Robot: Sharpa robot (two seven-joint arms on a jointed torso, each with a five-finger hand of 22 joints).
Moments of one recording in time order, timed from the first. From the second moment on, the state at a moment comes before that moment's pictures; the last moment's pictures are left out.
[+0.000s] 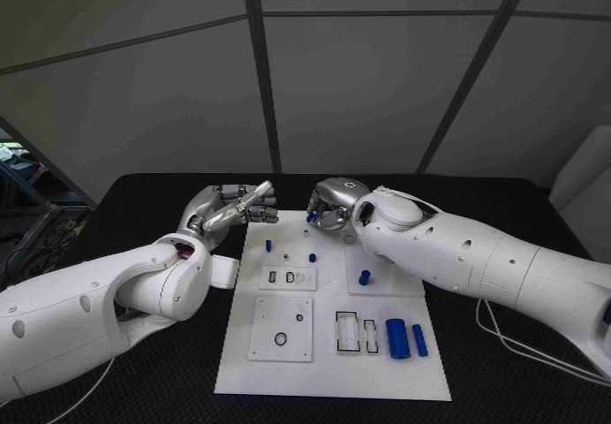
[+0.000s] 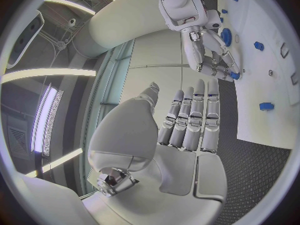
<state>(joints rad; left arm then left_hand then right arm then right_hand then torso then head) 1.13 -0.92 0.08 1.69 -0.12 -0.50 0.40 1.28 -0.04 0.15 0.16 0.05 0.93 0.21 0.17 0.07 1.04 0.16 0.15 0.07 1.11 0.10 0.20 0.20 0.18 0.91 0.22 0.41 0.18 1.22 -0.39 0.07 1.06 -1.68 -0.26 -0.09 1.26 -0.05 0.45 -0.10 0.15 1.12 0.14 0.08 0.08 1.25 0.08 0.07 0.08 1.47 -0.01 1.37 1.16 0.15 1.18 0.09 1.18 0.85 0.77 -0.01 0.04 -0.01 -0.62</state>
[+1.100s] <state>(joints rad) 1.13 -0.92 0.08 1.67 -0.12 -0.49 0.39 1.28 -0.04 0.13 0.17 0.05 0.92 0.22 0.16 0.07 1.03 0.16 0.13 0.07 1.10 0.11 0.18 0.20 0.18 0.91 0.22 0.41 0.18 1.22 -0.78 0.07 1.38 -1.49 -0.33 -0.11 1.29 -0.15 0.23 -0.02 0.27 1.02 0.12 0.10 0.07 1.33 0.03 0.80 0.69 1.46 -0.04 1.45 1.28 0.13 1.20 0.08 1.22 0.90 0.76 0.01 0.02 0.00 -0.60</state>
